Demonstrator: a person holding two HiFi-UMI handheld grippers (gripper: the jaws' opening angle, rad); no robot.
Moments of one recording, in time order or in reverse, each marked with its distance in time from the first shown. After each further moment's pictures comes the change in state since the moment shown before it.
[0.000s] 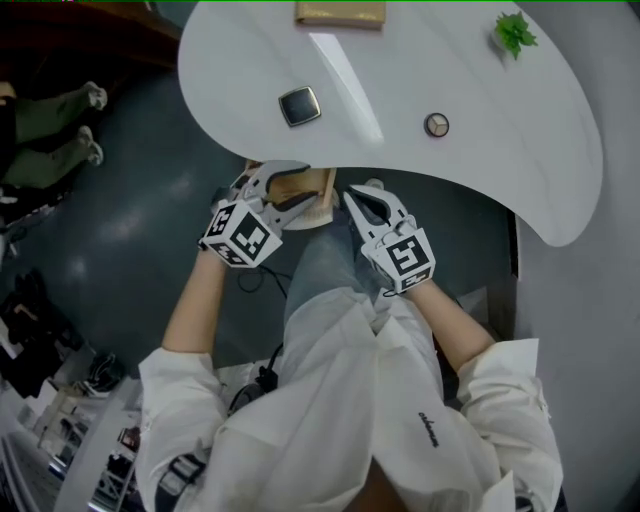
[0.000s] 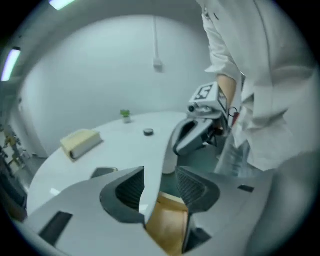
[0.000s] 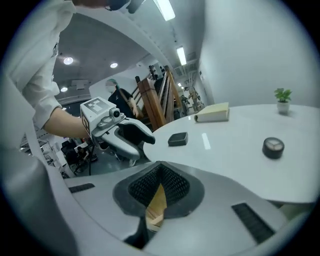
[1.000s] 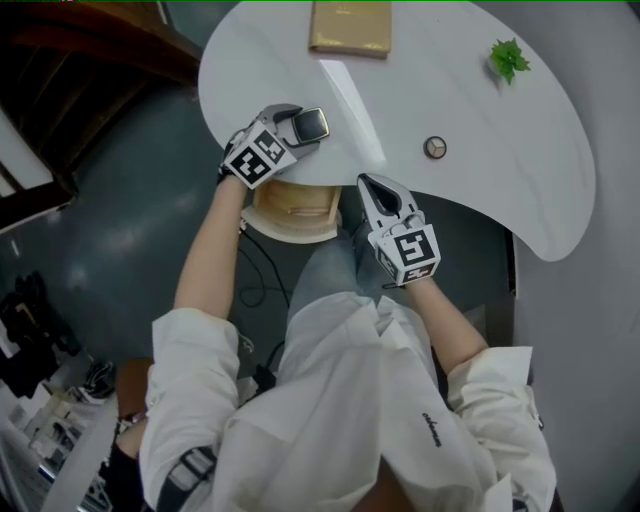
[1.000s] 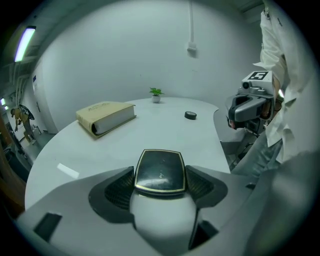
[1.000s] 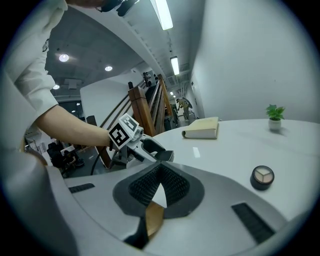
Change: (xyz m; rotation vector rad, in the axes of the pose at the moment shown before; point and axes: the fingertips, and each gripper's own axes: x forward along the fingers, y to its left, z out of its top) left arm 0.037 0.144 -0.041 -0.191 0.170 0.098; right arm 0.006 -0.035 0.061 -0.012 -0.092 -0.131
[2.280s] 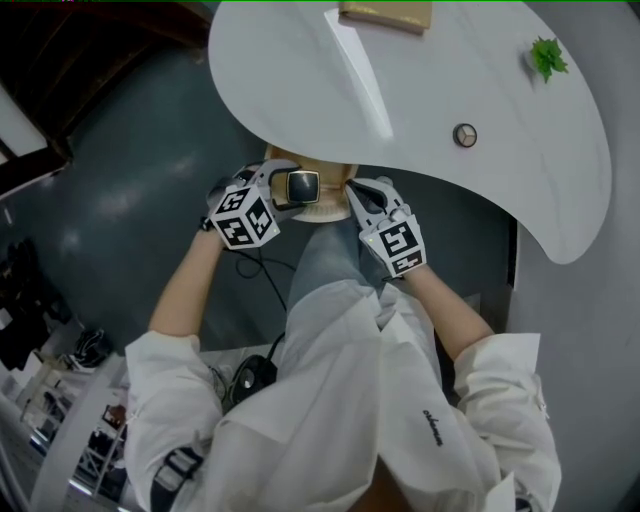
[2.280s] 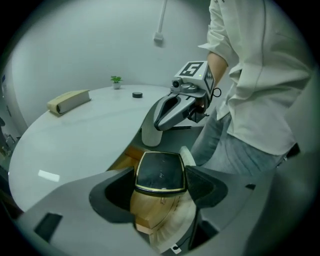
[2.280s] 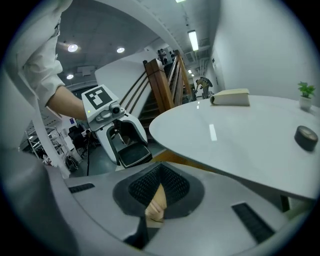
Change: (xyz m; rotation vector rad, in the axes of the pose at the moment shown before) left arm -0.057 -0.150 -0.108 0.145 0.114 -0.243; right arm 0.033 0.061 -0.104 -0.081 0.246 0.200
